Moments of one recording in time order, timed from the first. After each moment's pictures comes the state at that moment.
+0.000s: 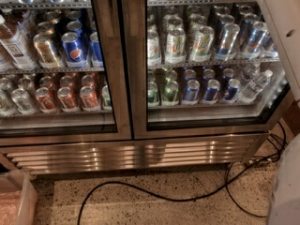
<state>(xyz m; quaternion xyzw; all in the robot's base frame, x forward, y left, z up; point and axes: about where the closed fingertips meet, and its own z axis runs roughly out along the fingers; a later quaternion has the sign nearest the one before) 0.626 0.052 1.092 -0.58 0.46 0.37 0.55</state>
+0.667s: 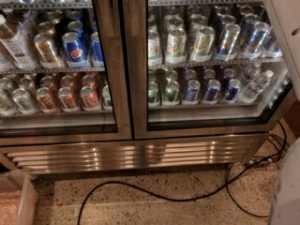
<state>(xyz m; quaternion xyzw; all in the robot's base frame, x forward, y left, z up) 0.624 0.049 1.108 -0.58 0.45 0.37 0.57</state>
